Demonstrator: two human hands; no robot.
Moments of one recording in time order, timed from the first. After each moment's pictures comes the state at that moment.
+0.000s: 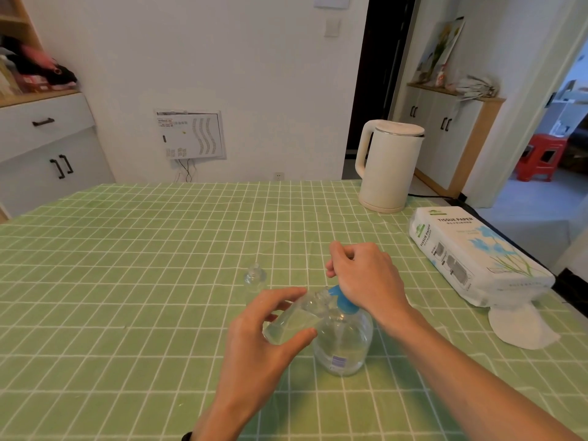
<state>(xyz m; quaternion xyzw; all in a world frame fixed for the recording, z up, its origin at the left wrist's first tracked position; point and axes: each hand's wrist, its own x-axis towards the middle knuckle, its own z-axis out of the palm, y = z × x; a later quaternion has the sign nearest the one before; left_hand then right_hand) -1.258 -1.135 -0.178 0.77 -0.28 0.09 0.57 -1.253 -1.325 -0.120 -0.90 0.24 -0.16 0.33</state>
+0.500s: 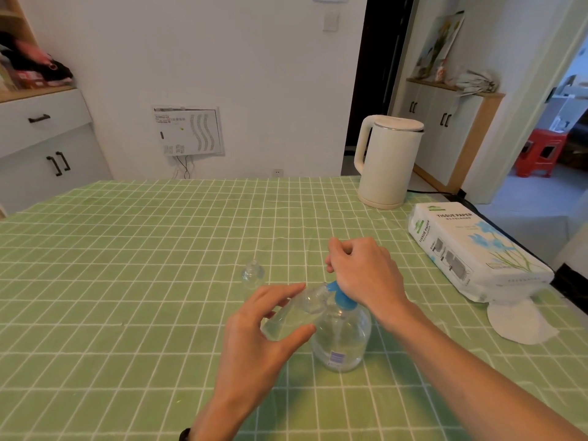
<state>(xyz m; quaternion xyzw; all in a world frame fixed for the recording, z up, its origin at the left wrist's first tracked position) -1.257 -1.136 -0.179 0.77 -0.28 0.09 0.57 -1.251 -1.327 -0.118 -0.90 0.24 -0.15 0.32</state>
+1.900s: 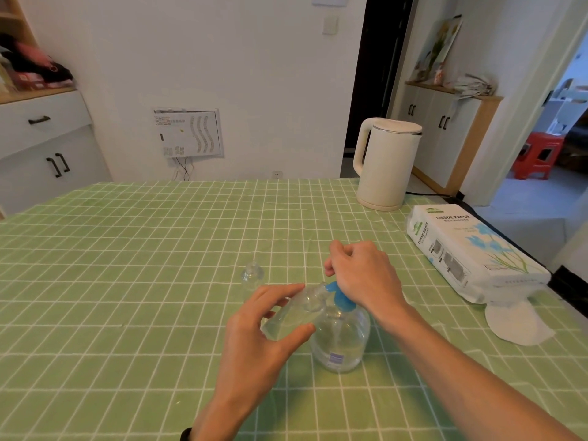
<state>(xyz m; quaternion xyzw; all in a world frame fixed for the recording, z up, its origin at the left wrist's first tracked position) -1.256 -1.138 -0.180 0.76 -0.28 0.10 0.57 -1.252 -1.328 -0.120 -0.89 0.26 -0.14 0.35</state>
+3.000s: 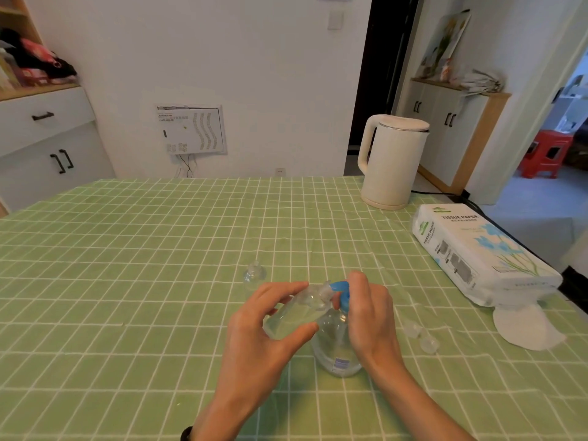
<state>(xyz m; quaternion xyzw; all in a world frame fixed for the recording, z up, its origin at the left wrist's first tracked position) -1.252 -1.140 -0.178 0.75 -0.29 0.10 0.58 -1.283 -1.304 -0.167 -0.77 0.18 -0.26 0.56</state>
